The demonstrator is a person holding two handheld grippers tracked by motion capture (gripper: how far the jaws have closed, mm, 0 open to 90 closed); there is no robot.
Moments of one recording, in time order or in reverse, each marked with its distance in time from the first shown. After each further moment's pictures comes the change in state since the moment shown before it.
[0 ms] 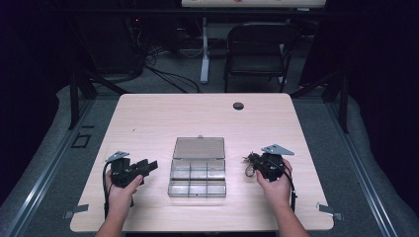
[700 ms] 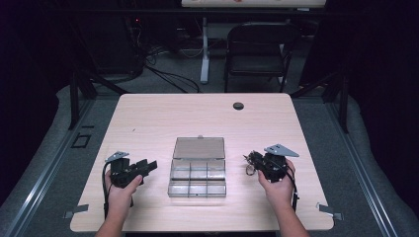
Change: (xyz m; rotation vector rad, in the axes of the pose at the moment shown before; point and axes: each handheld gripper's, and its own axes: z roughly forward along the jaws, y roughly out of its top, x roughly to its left) left arm 0.000 0.000 -0.001 0.000 0.009 -0.003; right arm 0.004 0.006 -0.017 -0.058 0.024 -0.009
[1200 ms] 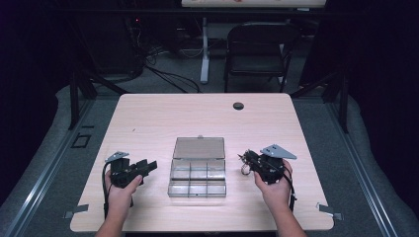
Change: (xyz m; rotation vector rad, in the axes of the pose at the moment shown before) left arm 0.001 0.000 0.000 0.000 0.001 0.000; right arm 0.020 0.008 -0.011 -0.059 0.044 -0.049
